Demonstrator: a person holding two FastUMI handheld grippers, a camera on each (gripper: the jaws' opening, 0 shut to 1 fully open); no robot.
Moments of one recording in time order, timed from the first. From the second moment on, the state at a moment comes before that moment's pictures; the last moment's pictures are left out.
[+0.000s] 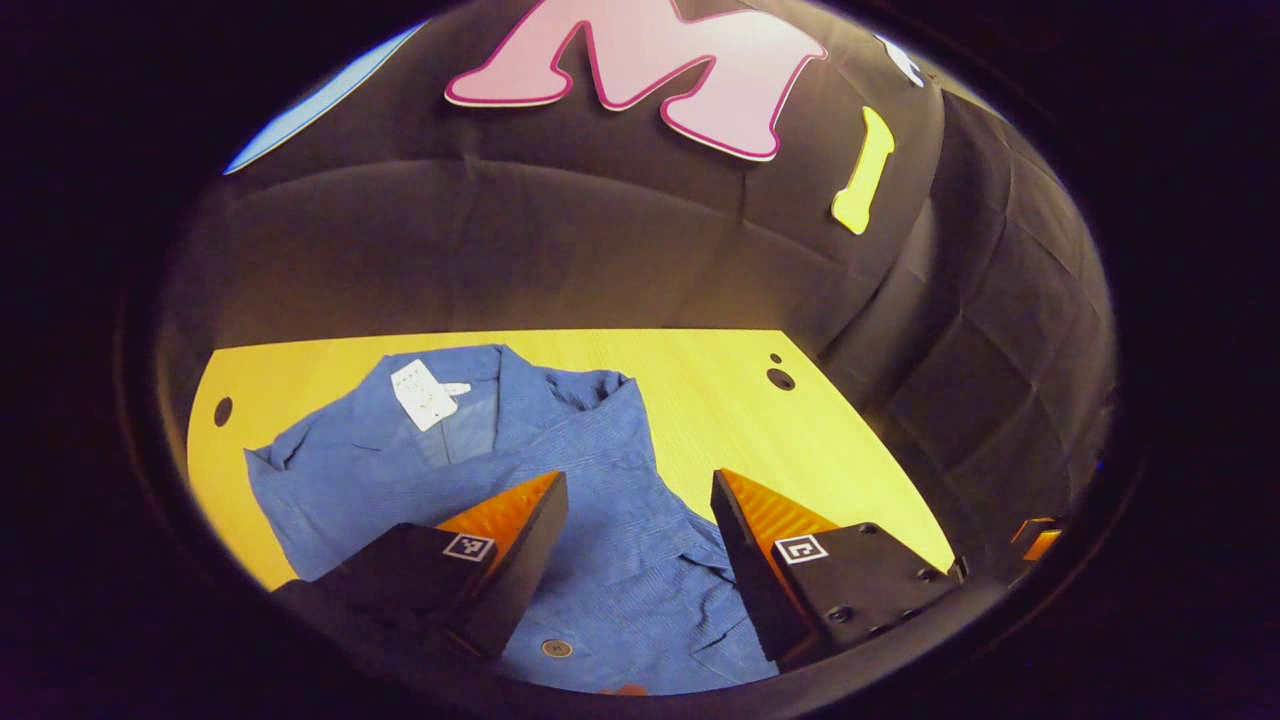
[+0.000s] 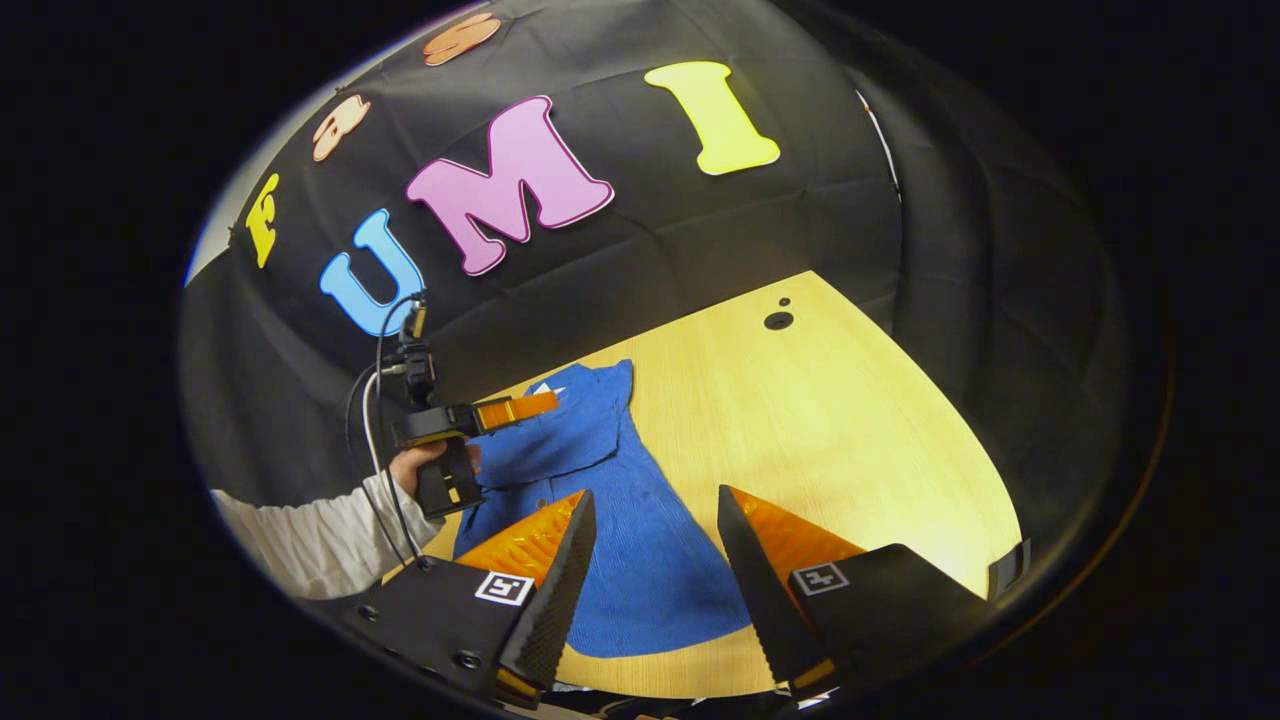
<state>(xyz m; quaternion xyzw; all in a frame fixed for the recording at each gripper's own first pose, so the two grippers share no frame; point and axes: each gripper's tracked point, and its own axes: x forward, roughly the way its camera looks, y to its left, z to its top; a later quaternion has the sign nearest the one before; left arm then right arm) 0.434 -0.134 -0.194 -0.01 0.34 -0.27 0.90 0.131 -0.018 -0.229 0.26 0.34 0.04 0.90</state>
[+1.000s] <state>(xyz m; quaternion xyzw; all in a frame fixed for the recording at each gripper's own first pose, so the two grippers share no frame) 0.118 0.128 -0.317 -0.02 0.61 -0.02 0.79 0.070 0.025 -0.382 0.08 0.60 0.07 0.79</state>
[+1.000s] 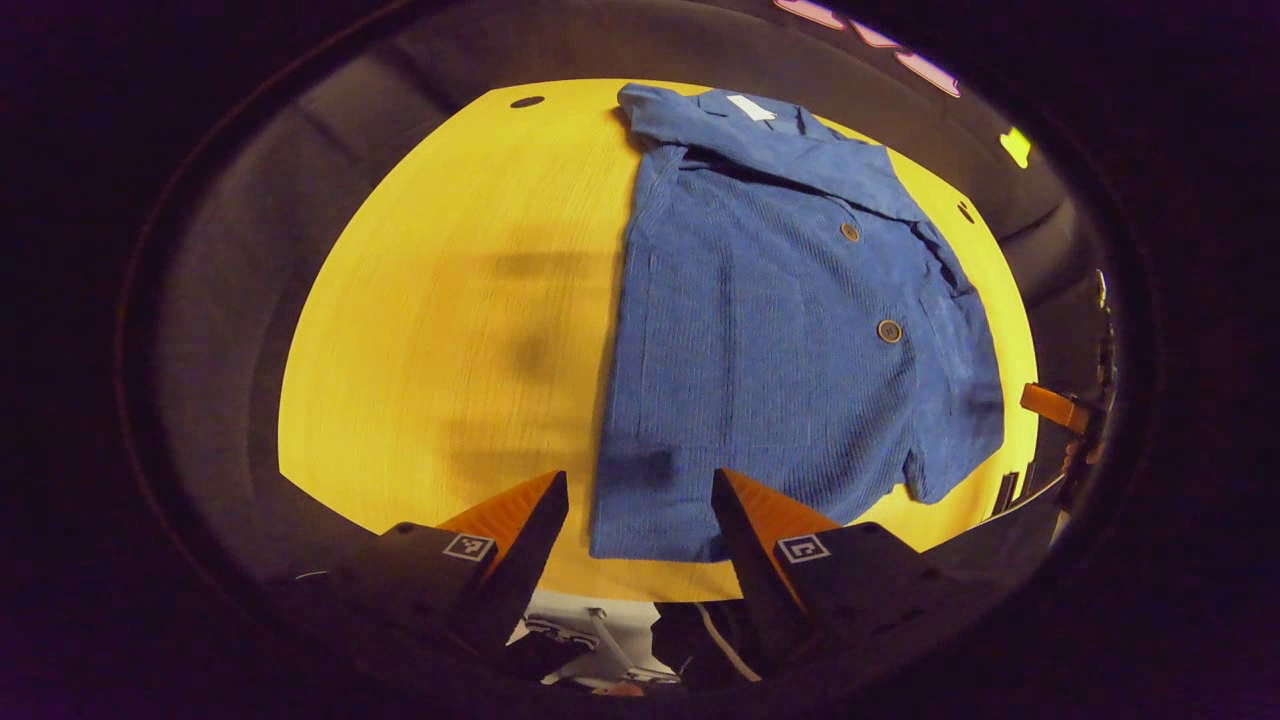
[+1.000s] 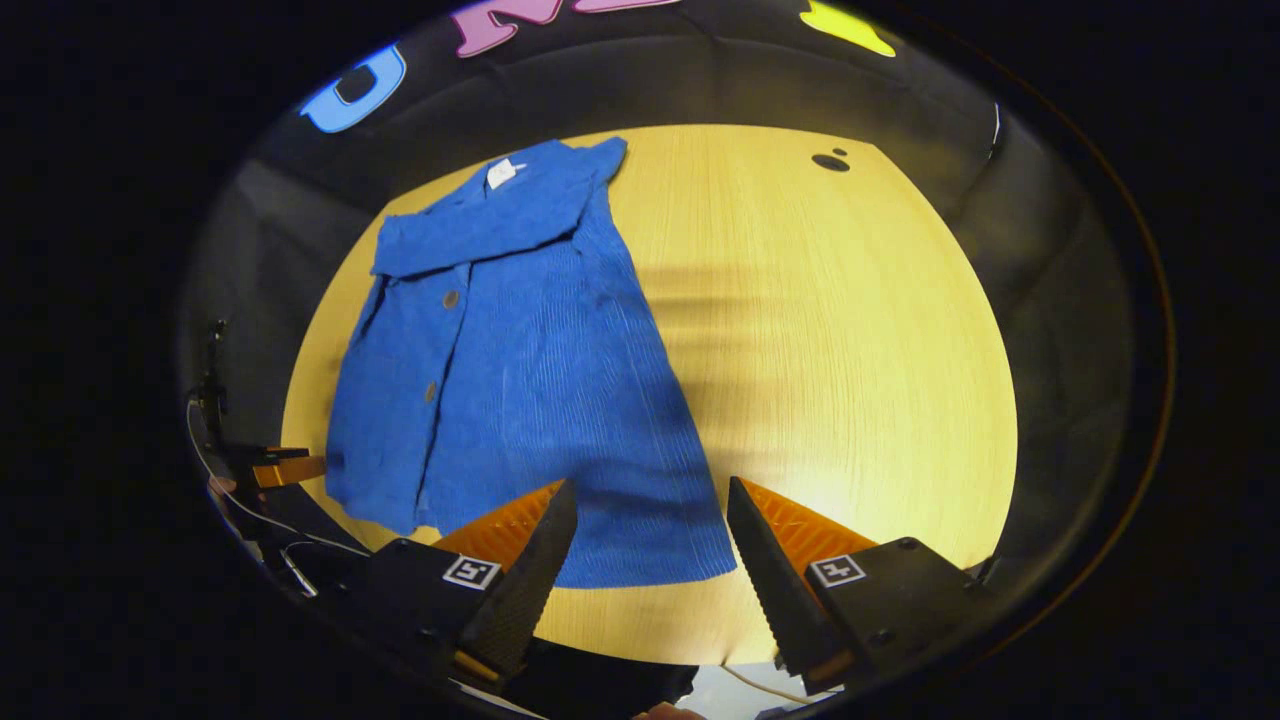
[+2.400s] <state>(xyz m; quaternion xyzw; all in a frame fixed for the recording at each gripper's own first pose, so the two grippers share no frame) 0.128 0.109 -0.356 0.02 0.62 -0.03 0.79 0.048 0.038 -0.432 0.06 0.65 0.04 0.75</state>
